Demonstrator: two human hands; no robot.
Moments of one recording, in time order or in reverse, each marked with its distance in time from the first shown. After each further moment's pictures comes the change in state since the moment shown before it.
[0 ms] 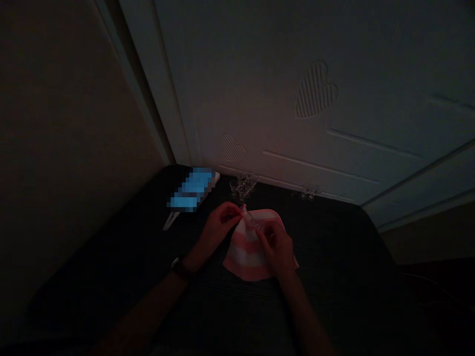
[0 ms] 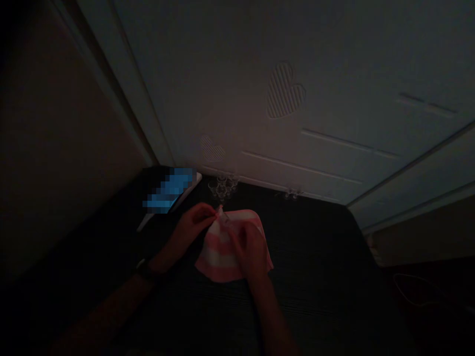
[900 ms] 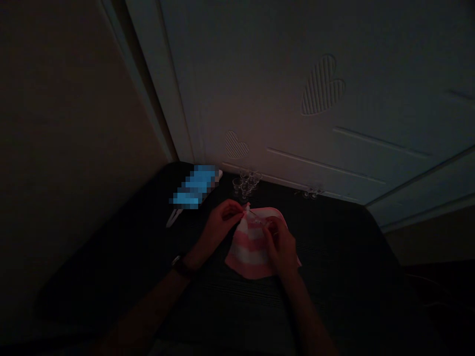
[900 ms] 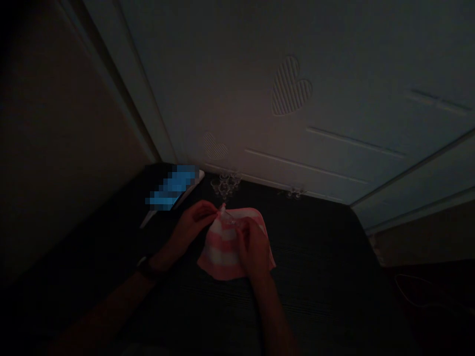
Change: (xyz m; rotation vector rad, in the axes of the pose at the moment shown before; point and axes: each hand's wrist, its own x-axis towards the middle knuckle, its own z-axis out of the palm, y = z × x) left_hand -0.001 0.003 0.000 -0.027 -0.006 -0.025; right_hand -0.001 0.000 -0.002 0.057 -0.016 0.023
